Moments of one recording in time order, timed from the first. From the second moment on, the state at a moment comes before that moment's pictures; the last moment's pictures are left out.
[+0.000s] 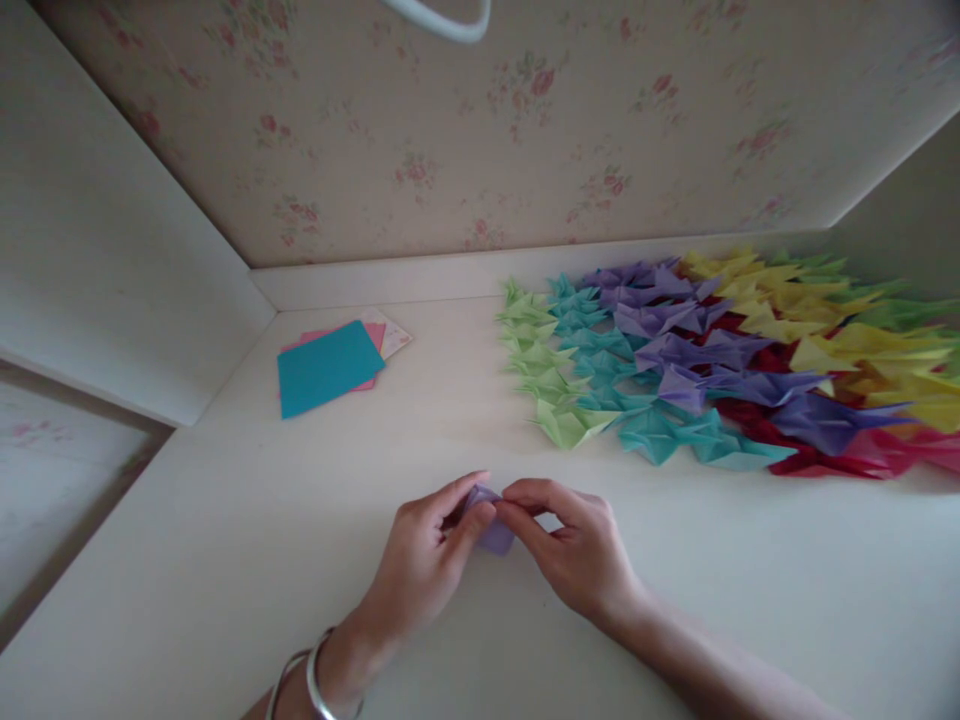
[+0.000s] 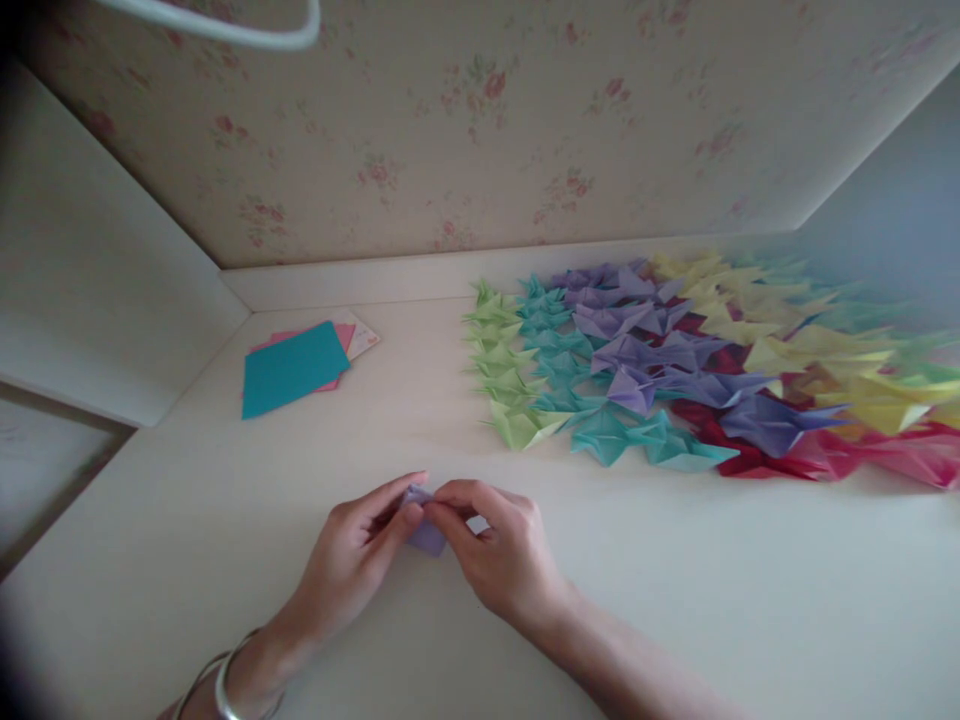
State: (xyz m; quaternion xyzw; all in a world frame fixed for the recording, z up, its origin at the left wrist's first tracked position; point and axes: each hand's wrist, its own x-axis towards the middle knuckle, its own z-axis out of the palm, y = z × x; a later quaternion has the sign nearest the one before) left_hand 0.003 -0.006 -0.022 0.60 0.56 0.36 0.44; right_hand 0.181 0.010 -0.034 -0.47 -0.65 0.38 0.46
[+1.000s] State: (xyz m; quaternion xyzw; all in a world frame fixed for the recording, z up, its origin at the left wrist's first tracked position) left_hand 0.000 0.005 -0.016 0.36 0.57 0.39 0.62; right_hand 0.194 0.018 -0.019 -0.25 -0.78 0.44 0.37
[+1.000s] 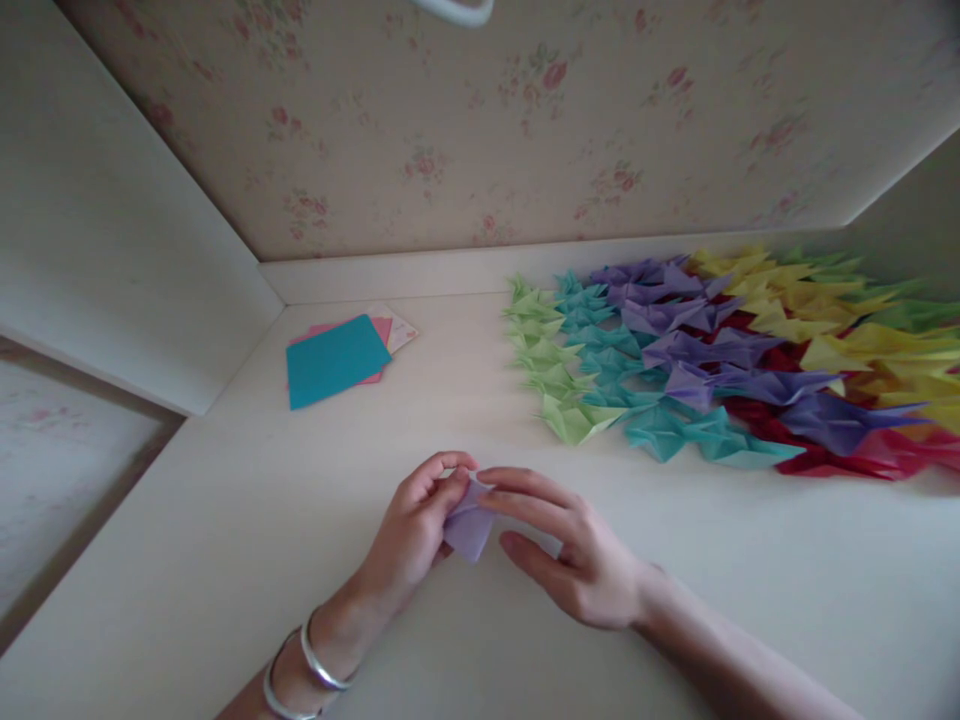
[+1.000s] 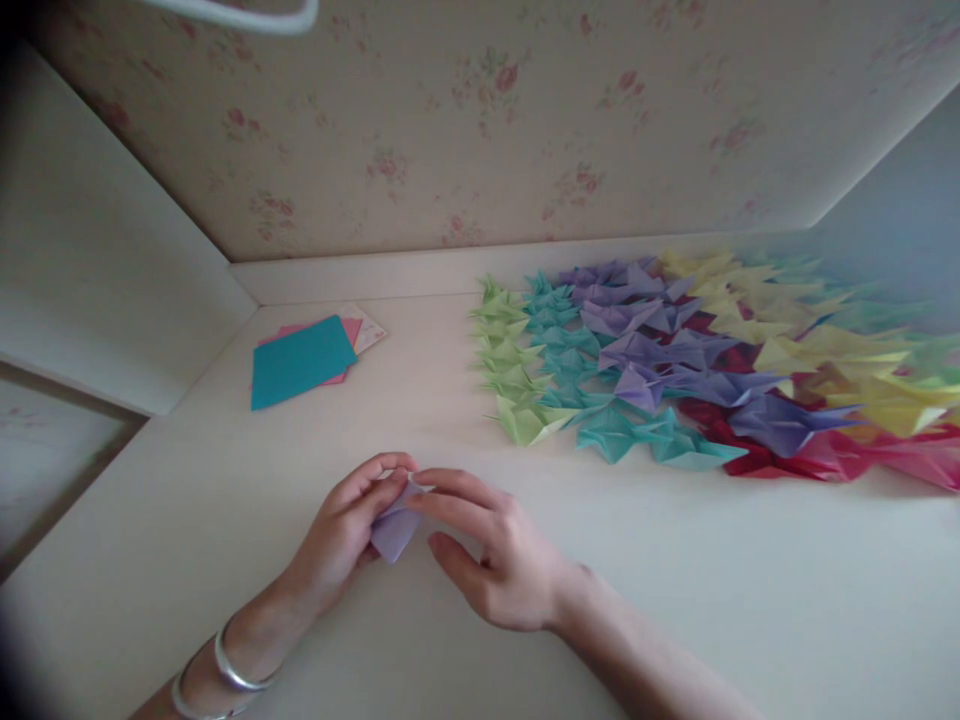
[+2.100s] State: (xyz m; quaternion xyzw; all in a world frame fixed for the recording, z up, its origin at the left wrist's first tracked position) left_hand -0.009 -0.004 -0.008 0.40 0.38 0.37 0.75; right_hand 0.200 0.024 -0.010 -0.36 -0.46 0.73 0.36
